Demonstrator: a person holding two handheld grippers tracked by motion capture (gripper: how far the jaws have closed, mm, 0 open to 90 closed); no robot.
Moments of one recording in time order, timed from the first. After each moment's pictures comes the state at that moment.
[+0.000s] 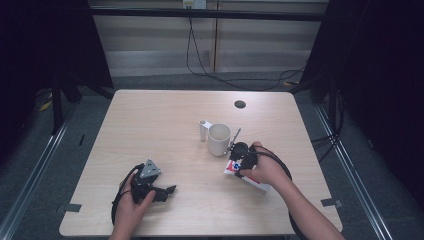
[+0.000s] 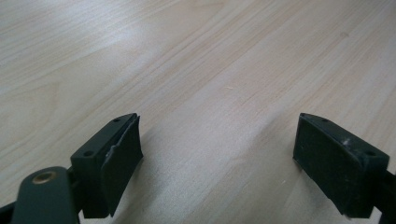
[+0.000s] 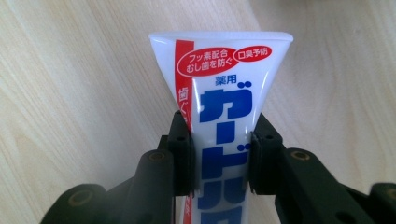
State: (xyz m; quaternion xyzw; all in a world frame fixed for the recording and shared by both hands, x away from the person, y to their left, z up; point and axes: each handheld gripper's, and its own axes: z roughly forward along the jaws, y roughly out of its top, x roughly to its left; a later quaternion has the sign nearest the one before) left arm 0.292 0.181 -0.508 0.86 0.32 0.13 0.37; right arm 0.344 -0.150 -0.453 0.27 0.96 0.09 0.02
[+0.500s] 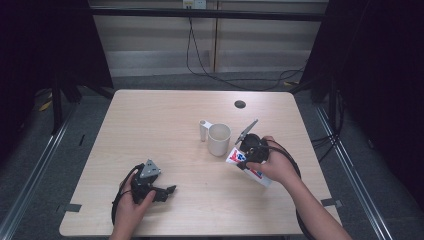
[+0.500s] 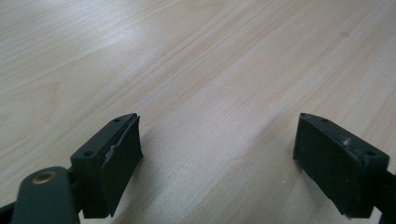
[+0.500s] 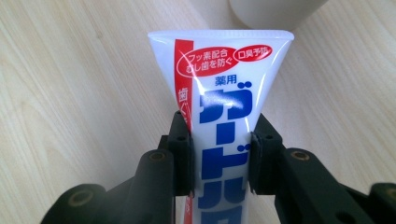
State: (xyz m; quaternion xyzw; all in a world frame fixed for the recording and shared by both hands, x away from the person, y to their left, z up) left arm 0.292 0.181 -0.508 0.86 0.32 0.13 0.37; right arm 0.341 -0.176 -0.423 0.31 0.93 0.18 0.04
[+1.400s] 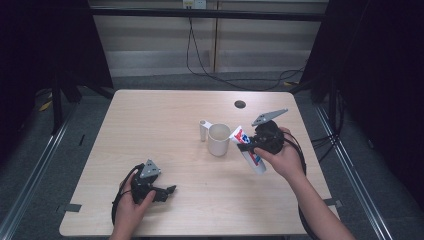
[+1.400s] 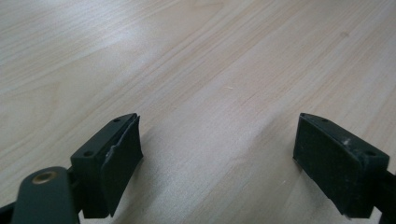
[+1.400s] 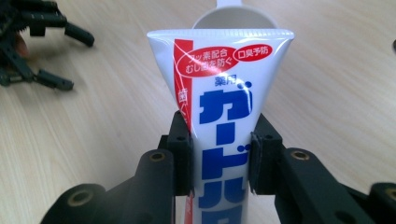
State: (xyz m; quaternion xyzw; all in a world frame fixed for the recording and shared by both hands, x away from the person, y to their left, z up) left arm 0.292 0.181 -0.508 0.86 0.32 0.13 0.37; right arm 0.338 -0.205 -0.385 0.36 0.85 0.37 0.09
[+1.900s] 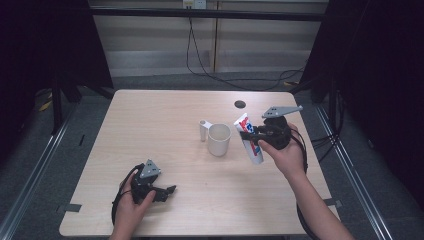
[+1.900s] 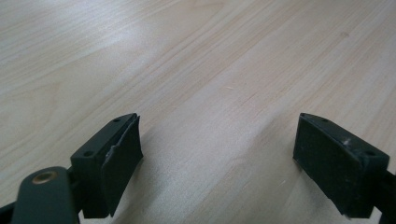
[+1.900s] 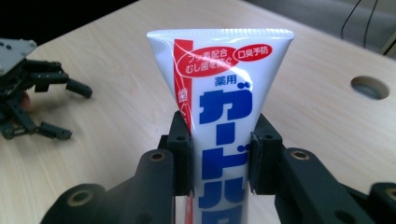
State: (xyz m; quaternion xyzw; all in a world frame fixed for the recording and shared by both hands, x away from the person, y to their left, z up) left arm 0.292 0.181 -0.508 0.86 0.32 0.13 0.37; right arm 0.336 -0.216 -0.370 0.37 0.80 0.45 0.15
